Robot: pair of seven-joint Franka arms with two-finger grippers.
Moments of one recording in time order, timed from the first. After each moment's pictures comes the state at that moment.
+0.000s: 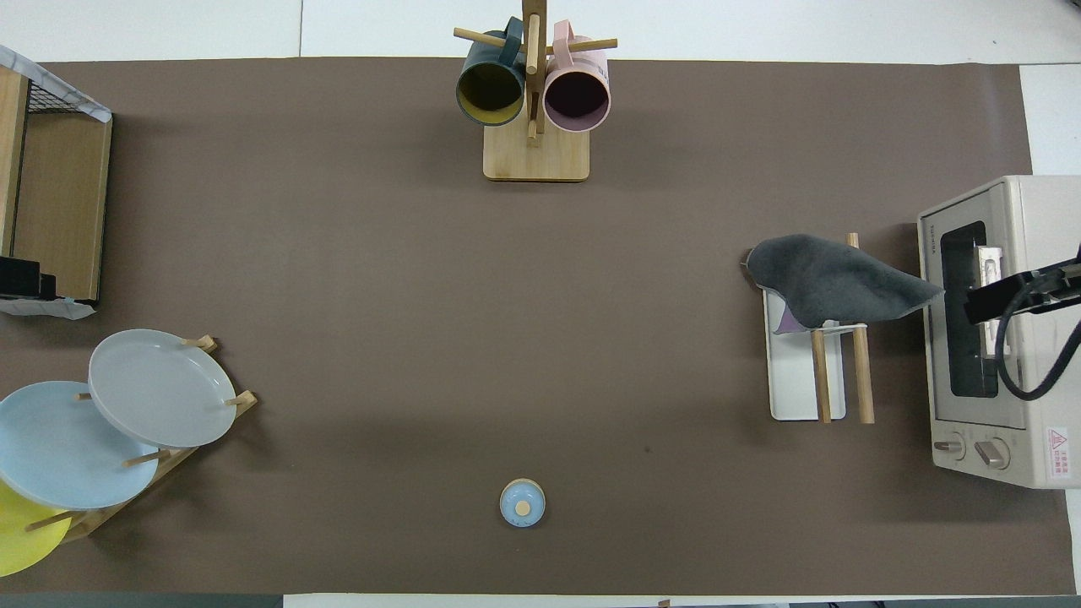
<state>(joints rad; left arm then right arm) 0.02 -0.15 -0.04 -1.63 0.01 1.54 0.02 -0.22 -0.06 0.18 -1.66 -0.07 1.48 -0.17</state>
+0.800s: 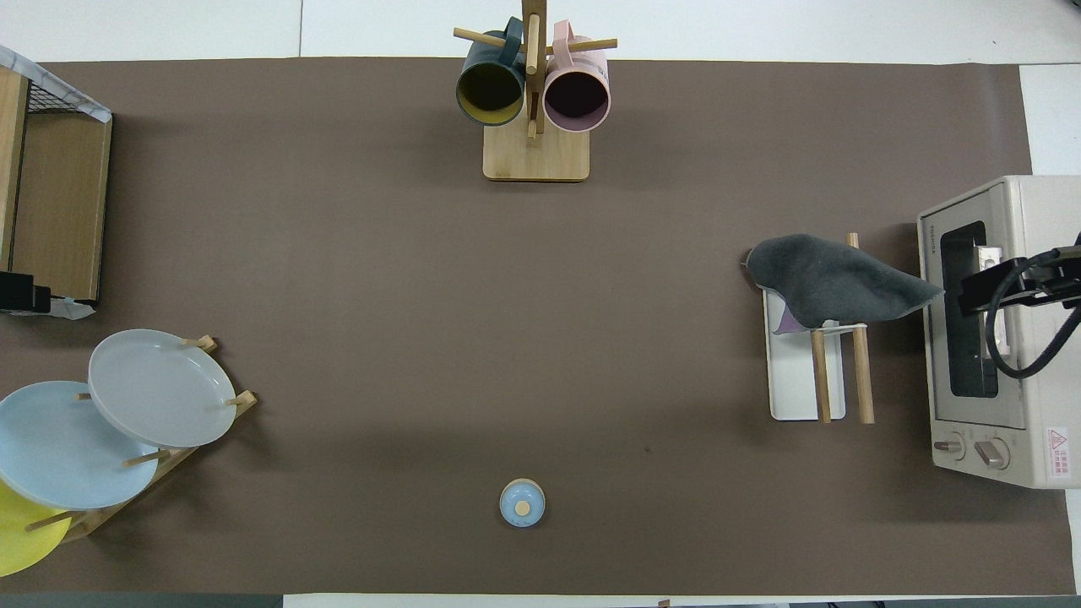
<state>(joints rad) 0.02 -0.15 -0.05 -1.63 0.01 1.51 0.02 -0.17 -0.04 0.13 -1.63 -0.05 1.46 -0.08</state>
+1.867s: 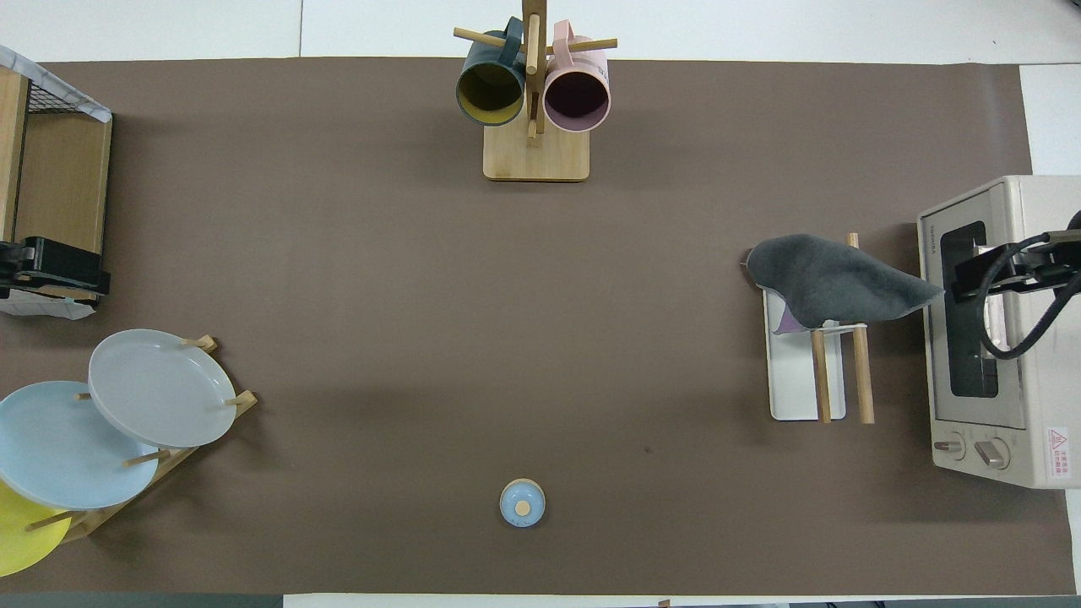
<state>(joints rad) 0.02 -0.05 -0.05 -1.64 0.00 1.54 0.02 -0.03 -0.01 -0.01 -1.62 -0.05 1.48 -0.06</state>
